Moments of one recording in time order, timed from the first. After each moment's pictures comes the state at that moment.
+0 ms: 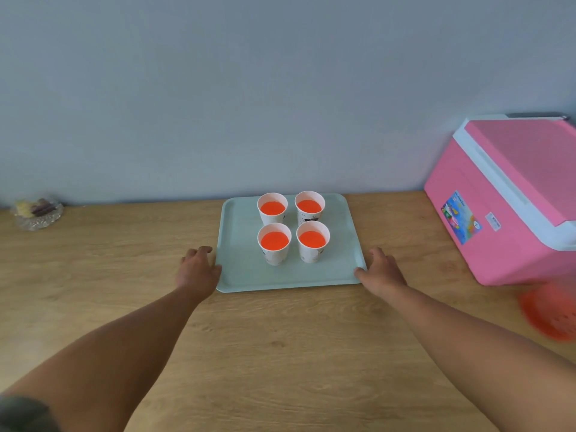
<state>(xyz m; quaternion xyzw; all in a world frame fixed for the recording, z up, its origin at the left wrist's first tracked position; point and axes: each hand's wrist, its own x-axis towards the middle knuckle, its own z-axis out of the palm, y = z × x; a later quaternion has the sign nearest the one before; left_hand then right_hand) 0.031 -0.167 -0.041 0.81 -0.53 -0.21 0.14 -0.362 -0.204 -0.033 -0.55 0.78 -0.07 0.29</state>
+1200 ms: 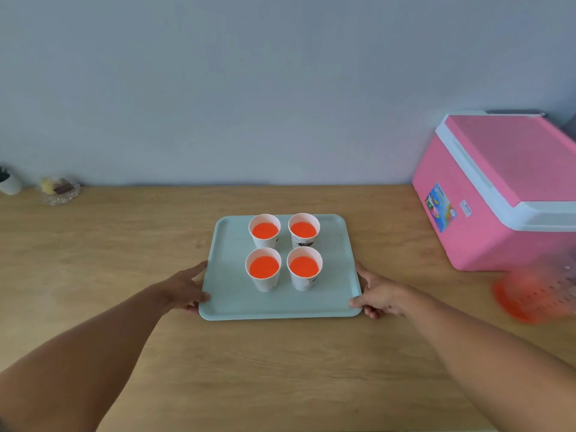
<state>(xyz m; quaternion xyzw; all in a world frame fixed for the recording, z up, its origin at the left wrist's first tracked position) 0.013 -0.069 -0.014 0.74 -0.41 -0.51 0.13 -0.421 -0.132 -0.026 -0.54 0.64 -0.01 0.54</state>
